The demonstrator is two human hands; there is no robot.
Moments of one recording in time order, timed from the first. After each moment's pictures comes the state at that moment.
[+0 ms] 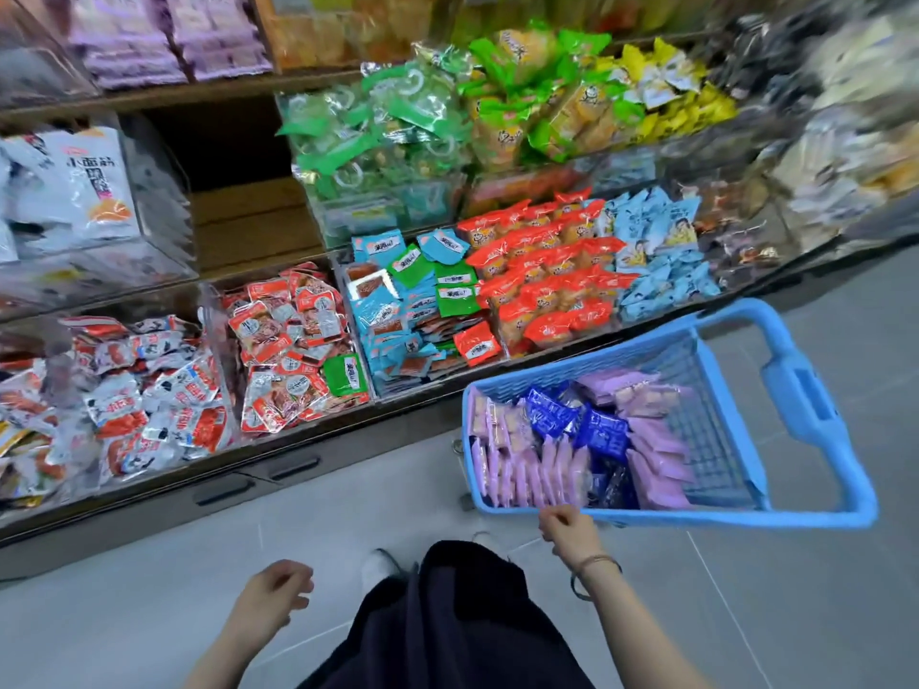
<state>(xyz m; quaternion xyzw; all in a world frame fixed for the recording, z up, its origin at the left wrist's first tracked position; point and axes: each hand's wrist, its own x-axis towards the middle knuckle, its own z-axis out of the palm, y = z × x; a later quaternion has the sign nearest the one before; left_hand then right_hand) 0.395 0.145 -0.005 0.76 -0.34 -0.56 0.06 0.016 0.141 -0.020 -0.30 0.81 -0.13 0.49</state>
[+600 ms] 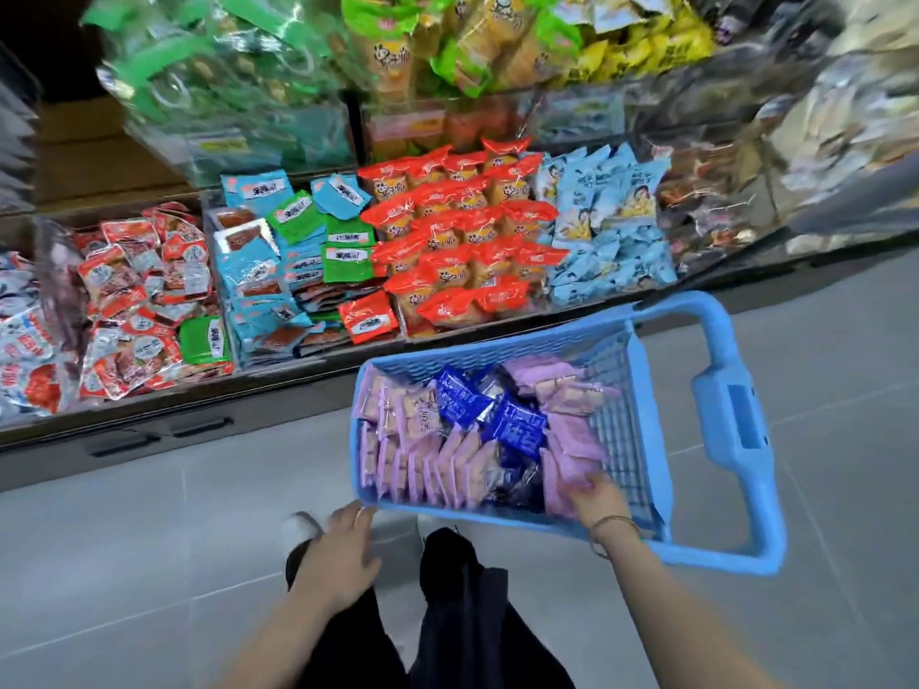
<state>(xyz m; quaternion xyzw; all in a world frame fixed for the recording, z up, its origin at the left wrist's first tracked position) 0.123 0.132 -0.048 0.62 -0.66 -0.39 -0.18 -0.221 0.098 -0.060 -0.33 0.85 0.02 0.40</state>
